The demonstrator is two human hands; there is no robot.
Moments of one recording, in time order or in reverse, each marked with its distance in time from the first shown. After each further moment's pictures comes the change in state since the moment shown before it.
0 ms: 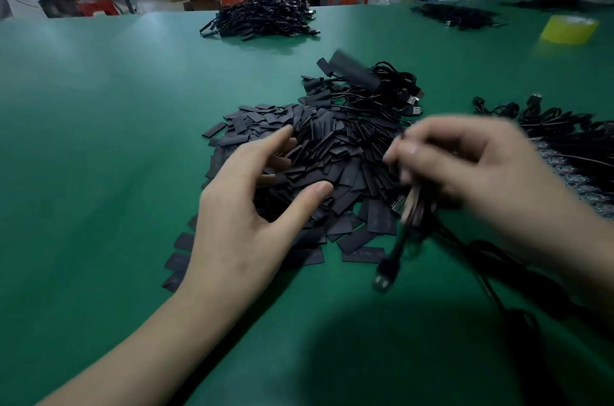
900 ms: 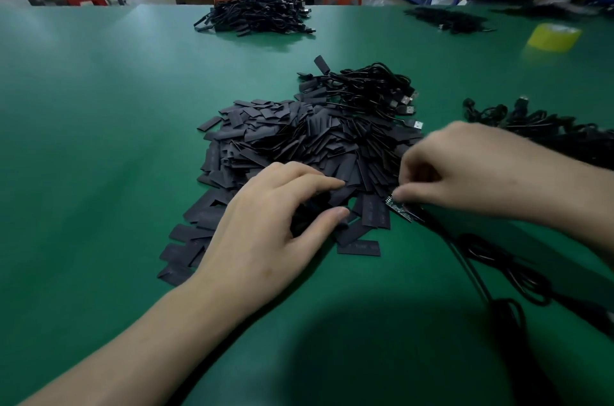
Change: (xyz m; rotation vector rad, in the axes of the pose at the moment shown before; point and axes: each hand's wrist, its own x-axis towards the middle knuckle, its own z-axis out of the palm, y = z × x) left_hand -0.005 -0.003 0.008 0.243 -0.268 0.189; right_hand 0.030 0.002 -0.020 -1.086 -0.438 0.121
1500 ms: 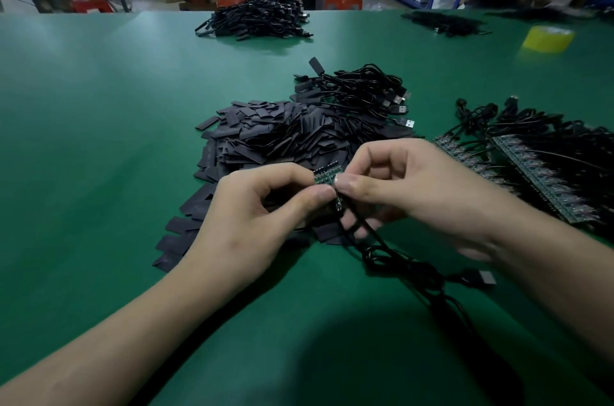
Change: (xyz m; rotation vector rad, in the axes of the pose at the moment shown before) left_hand -0.001 0.009 -0.007 -0.482 0.011 -0.130; right_hand -0.020 -0.046 0.028 1.476 -0.030 -0.083
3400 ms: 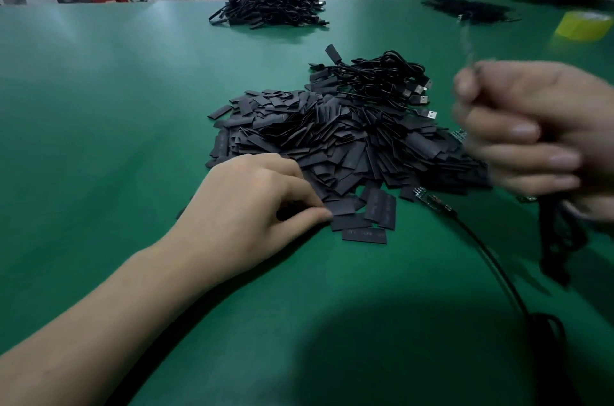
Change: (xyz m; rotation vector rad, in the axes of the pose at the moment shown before) left_hand 0.006 -0.006 -0.025 0.700 -0.185 0.218; right_hand -0.013 -0.025 -0.059 0.290 -0.246 -0.079
